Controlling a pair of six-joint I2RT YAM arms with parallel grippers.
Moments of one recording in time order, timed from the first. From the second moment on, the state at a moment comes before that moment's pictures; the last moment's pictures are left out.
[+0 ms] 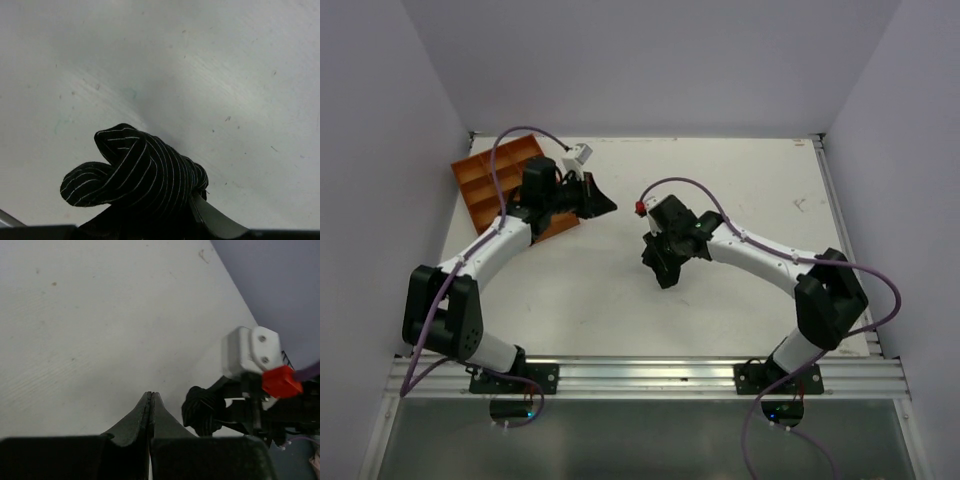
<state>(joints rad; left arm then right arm) -0.25 1.50 1.02 -0.02 0.65 -0.35 0.79 1.60 1.16 -0.62 0.04 0.13</state>
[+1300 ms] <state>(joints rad) -0.50 1.30 0.95 -0.10 0.73 -0.39 0.72 1.57 1.49 -0.90 -0.24 0.30</state>
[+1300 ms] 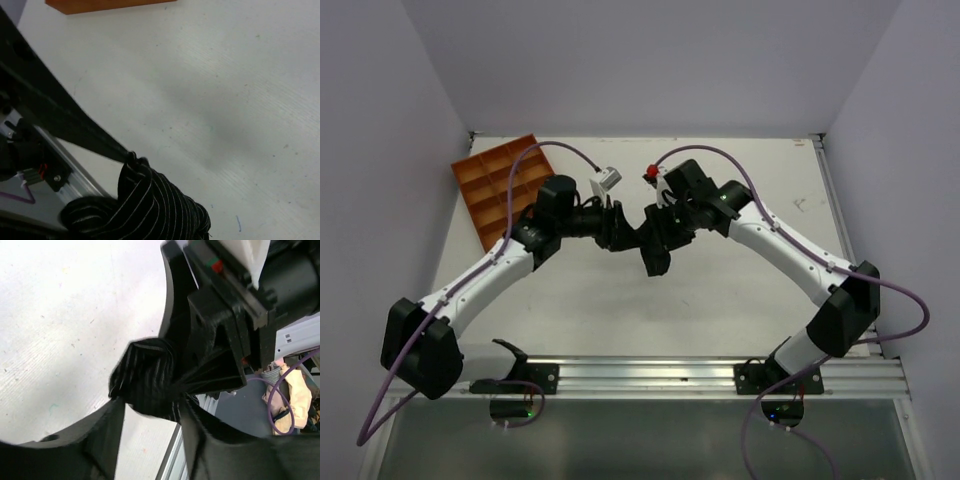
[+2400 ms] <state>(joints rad) -0.38 1.28 1.16 -0.14 0.99 -0.46 0.73 1.43 1.44 -0.94 -0.44 0.35</state>
